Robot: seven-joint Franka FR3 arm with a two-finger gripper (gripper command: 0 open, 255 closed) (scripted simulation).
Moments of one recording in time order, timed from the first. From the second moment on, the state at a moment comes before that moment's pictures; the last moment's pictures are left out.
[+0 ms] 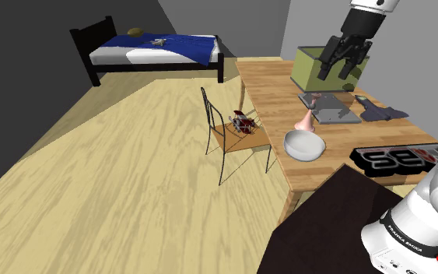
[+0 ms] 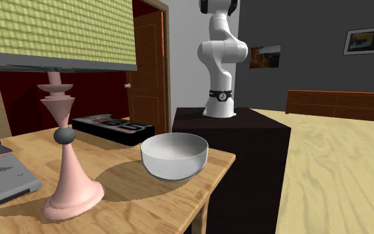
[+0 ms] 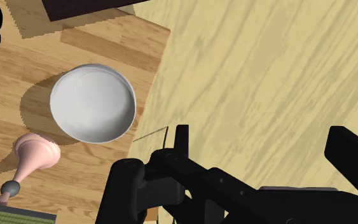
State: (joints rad) arm -0.01 -0.74 -0.06 -2.35 0.11 1.70 0.13
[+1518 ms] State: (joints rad) arm -0.05 -0.23 -0.14 -2.59 0.00 2.38 -0.05
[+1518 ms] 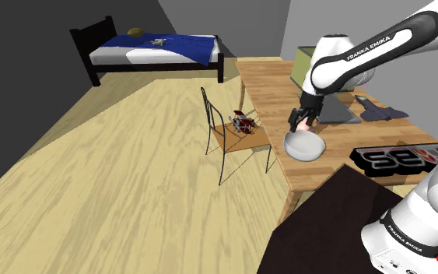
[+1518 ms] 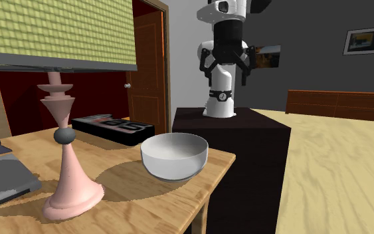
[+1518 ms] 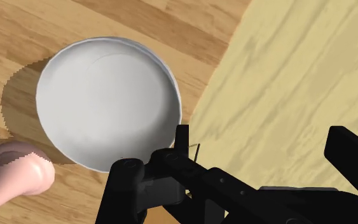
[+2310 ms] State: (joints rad) arm -0.09 0.26 -0.17 -2.46 0.01 2.71 -0.16
